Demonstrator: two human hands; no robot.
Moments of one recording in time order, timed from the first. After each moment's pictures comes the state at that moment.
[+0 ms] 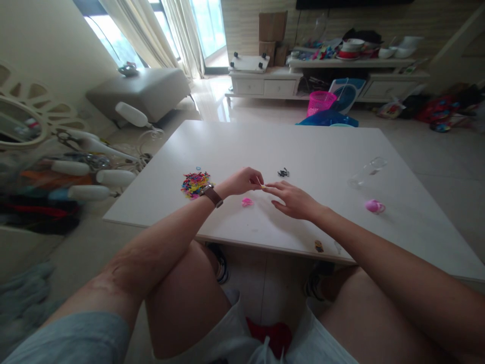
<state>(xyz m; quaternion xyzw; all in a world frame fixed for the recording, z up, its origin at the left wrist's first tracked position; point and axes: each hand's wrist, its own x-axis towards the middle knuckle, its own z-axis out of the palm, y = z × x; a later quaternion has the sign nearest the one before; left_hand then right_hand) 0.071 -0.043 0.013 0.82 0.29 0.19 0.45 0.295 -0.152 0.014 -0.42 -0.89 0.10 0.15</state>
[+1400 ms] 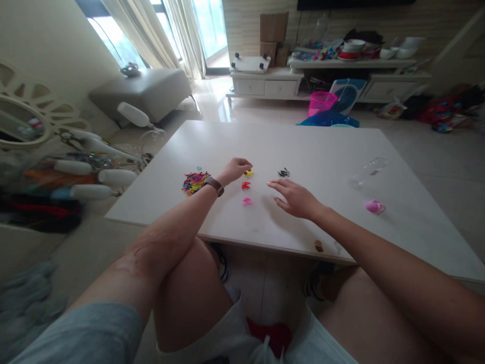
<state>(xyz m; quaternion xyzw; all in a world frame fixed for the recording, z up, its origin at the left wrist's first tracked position) 0.064 -0.003 0.002 0.70 0.50 0.26 0.44 0.296 -0.153 0.014 -0.45 -0.87 0.06 0.18</state>
